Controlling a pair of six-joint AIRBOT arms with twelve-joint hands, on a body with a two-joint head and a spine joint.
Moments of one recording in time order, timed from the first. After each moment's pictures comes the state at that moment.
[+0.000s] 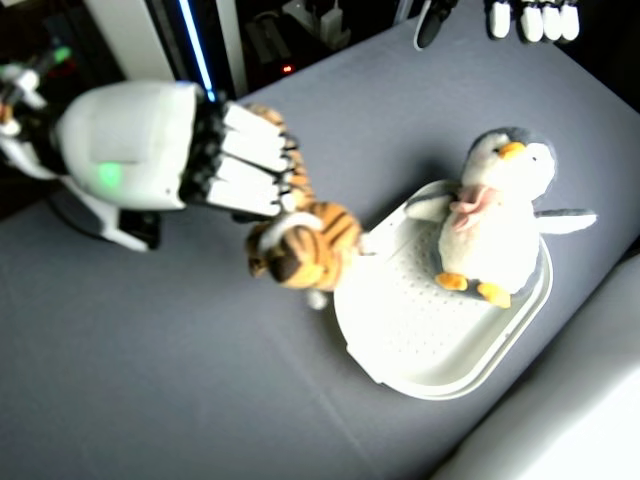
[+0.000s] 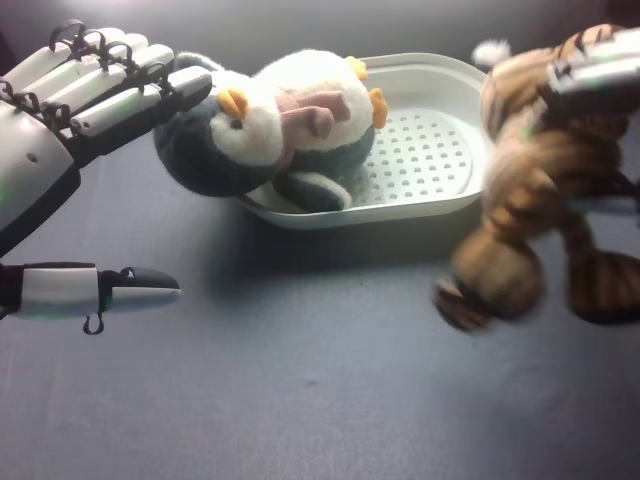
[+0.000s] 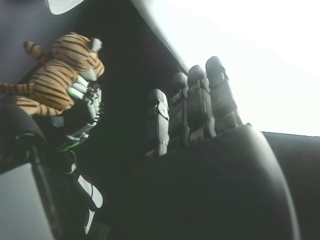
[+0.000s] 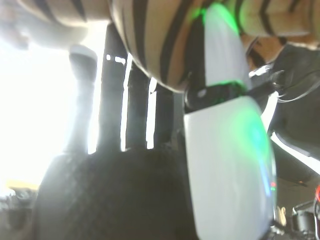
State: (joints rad) left arm 0.87 -0.77 0.93 -0.06 -1.23 0.91; right arm -0.73 -0.98 1.25 -0.13 1.19 -0.58
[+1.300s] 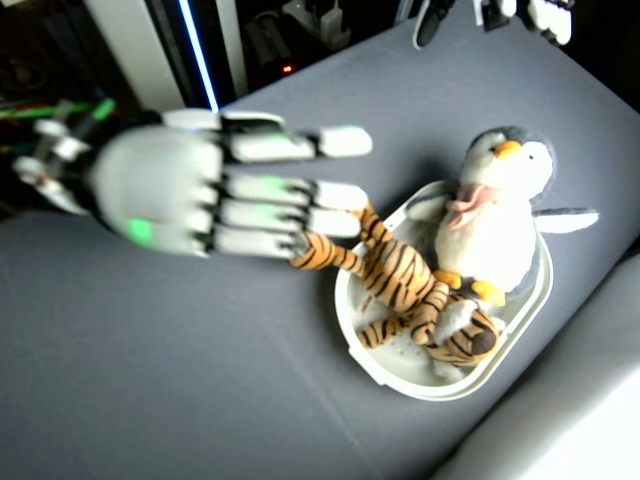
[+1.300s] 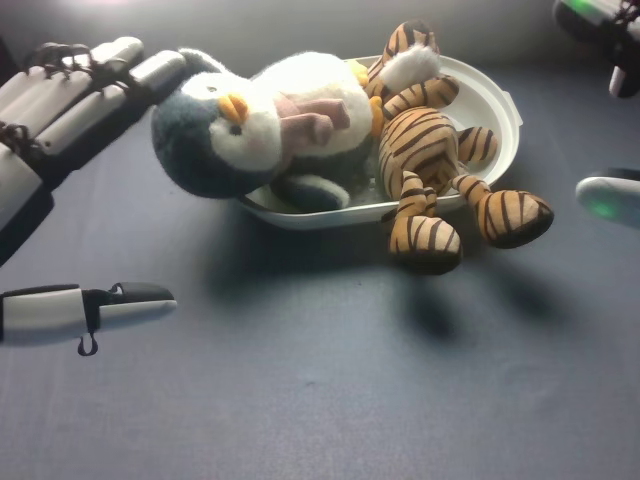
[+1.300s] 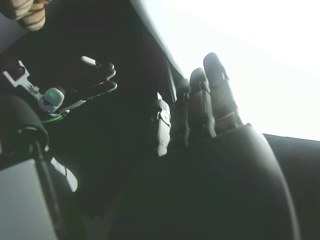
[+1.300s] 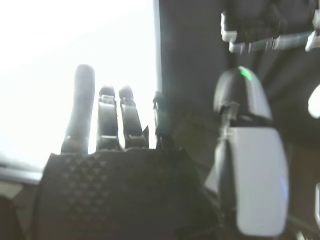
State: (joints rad) left arm 1.01 -0.82 0.93 -0.14 -1.45 0.80; right arm -0.93 -1.00 1.21 0.05 1.46 -0.39
